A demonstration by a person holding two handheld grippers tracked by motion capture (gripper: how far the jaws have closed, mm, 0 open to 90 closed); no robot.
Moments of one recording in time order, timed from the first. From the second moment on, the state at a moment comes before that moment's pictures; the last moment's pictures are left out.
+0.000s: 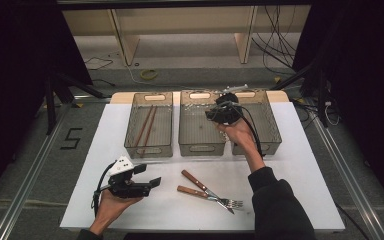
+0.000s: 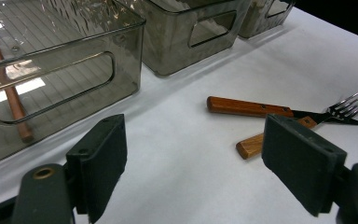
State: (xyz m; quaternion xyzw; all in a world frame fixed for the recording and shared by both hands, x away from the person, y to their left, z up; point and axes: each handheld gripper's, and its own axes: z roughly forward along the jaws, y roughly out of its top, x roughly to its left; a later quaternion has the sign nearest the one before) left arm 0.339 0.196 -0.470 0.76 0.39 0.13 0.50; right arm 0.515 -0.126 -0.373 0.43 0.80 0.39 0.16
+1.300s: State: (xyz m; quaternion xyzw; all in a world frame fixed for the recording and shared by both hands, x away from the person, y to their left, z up) left arm 0.339 0.194 -0.471 0.77 0.38 0.13 0.50; right arm 0.547 -0.109 -0.397 0.45 0.79 0.38 0.16
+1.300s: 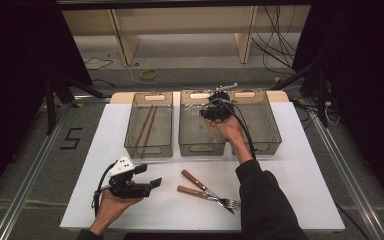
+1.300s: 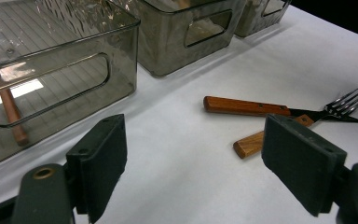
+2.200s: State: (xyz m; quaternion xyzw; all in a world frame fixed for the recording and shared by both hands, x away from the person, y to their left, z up) left arm 0.339 0.195 -0.471 0.77 0.38 0.13 0.50; right arm 0.460 -0.137 -0.372 0.34 0.83 0.43 0.11
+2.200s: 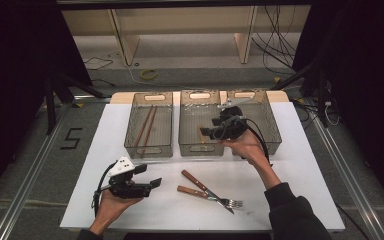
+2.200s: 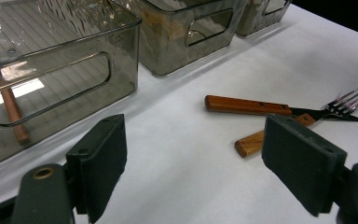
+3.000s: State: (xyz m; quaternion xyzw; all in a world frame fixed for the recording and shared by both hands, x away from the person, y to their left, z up) left arm 0.339 0.196 -0.471 0.77 0.38 0.13 0.50; right arm 0.399 -0.131 -0.411 0.29 0.87 0.40 0.06
